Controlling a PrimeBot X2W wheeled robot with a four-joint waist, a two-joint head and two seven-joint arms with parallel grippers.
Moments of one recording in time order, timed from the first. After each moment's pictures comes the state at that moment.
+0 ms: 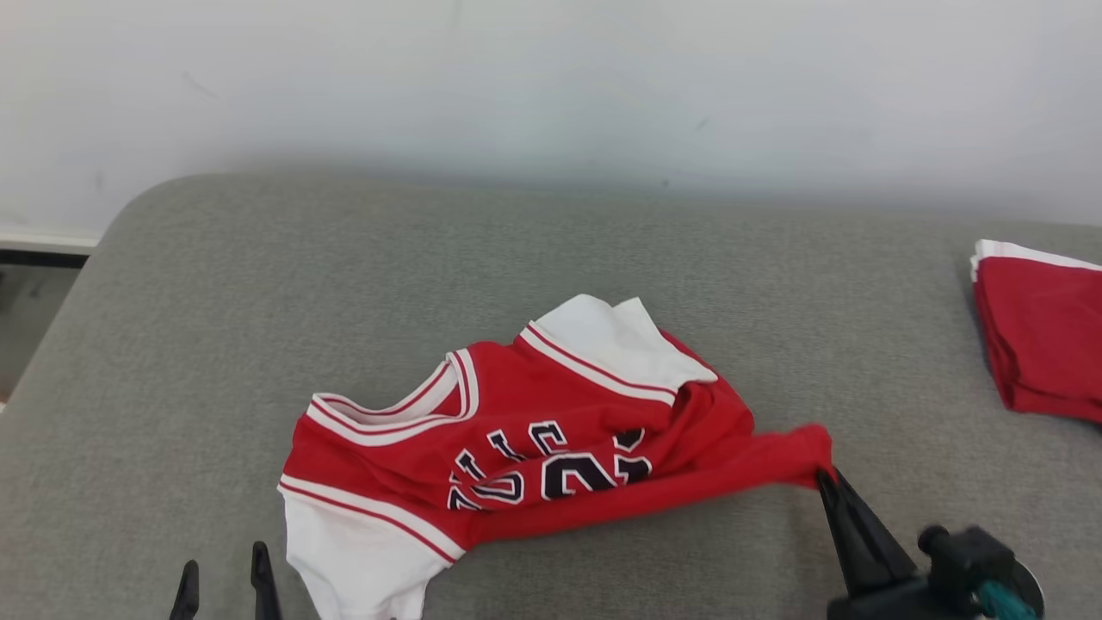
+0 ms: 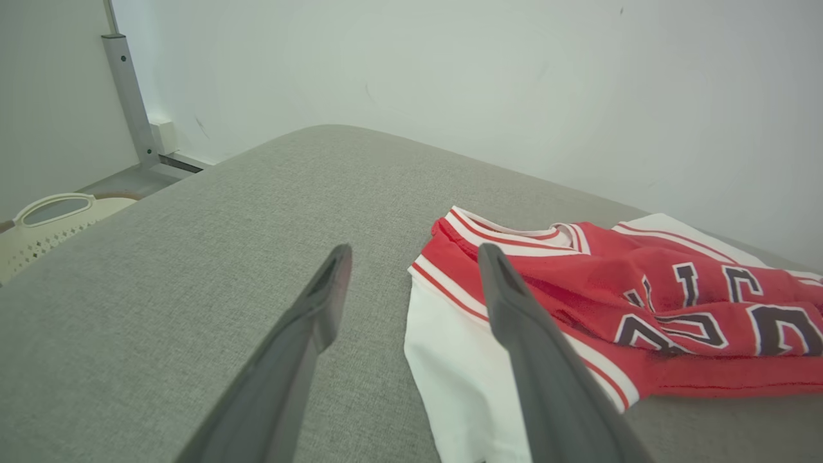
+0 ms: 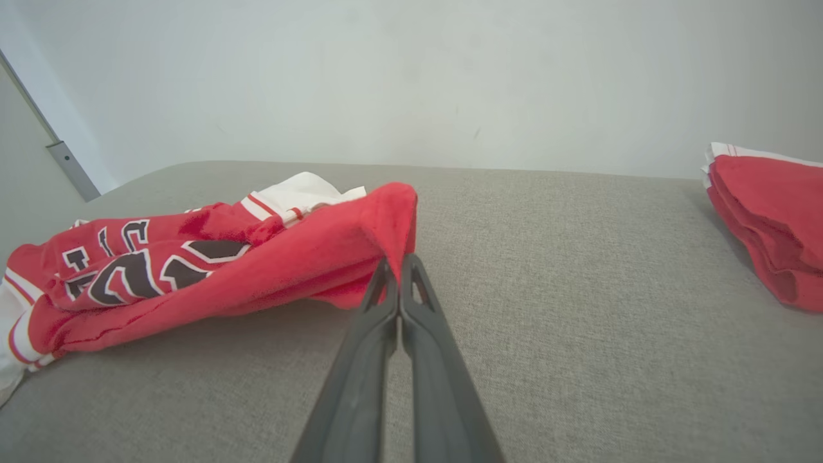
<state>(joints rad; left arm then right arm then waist) 0.13 0.05 0.06 0.11 -0.31 -0.02 -0.26 -0.09 -0.24 0.20 0.32 0.32 0.13 -0.26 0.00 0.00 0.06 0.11</state>
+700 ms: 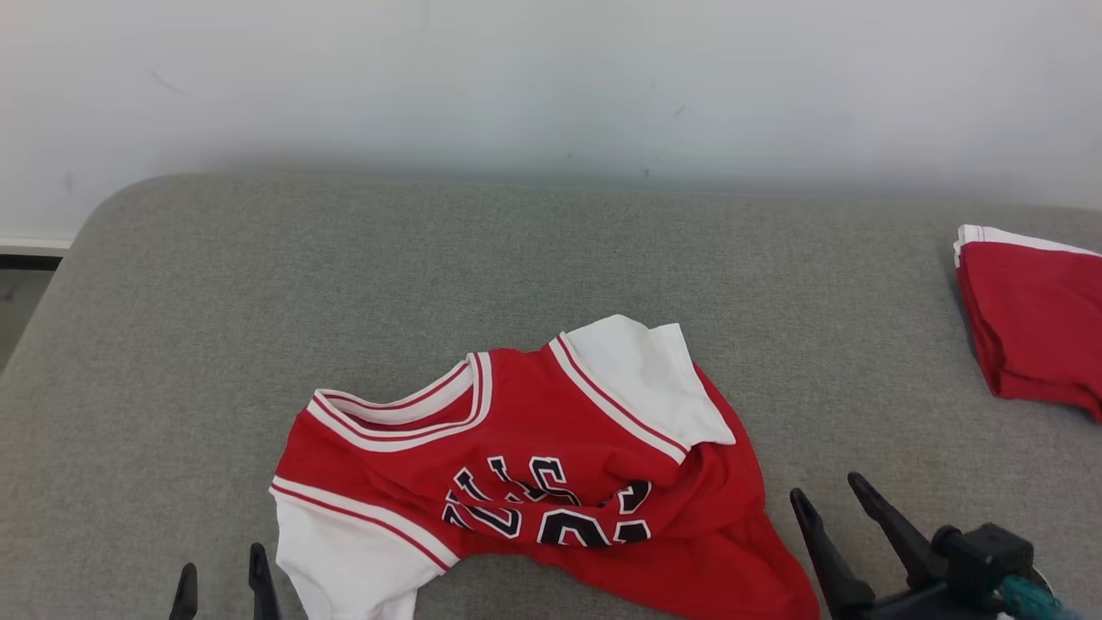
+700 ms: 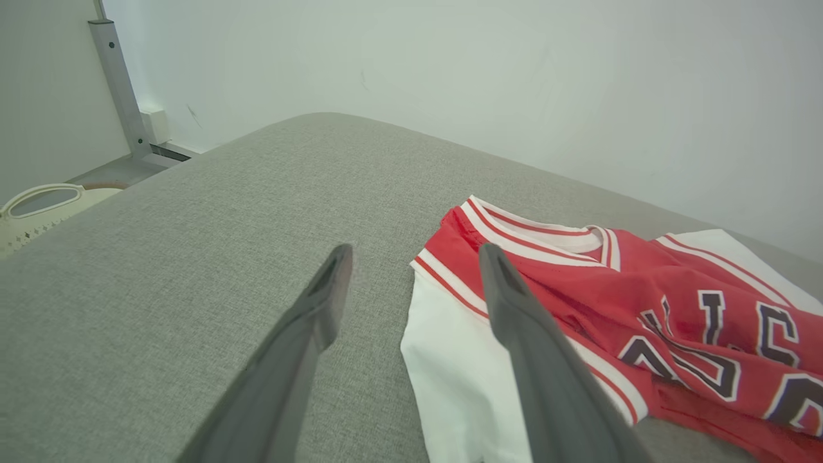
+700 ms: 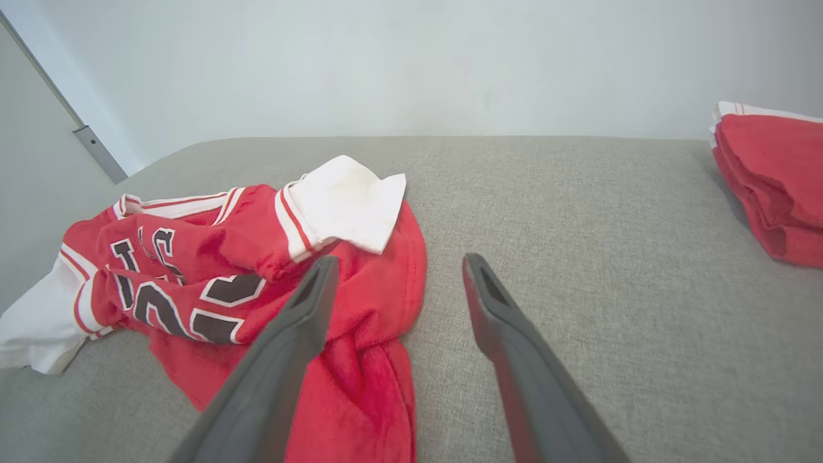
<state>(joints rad) 0.13 0.05 0.05 0.11 -0.32 -0.01 -0.26 0.04 -0.35 0.24 0.09 0.43 0.13 -0.12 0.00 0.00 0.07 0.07</state>
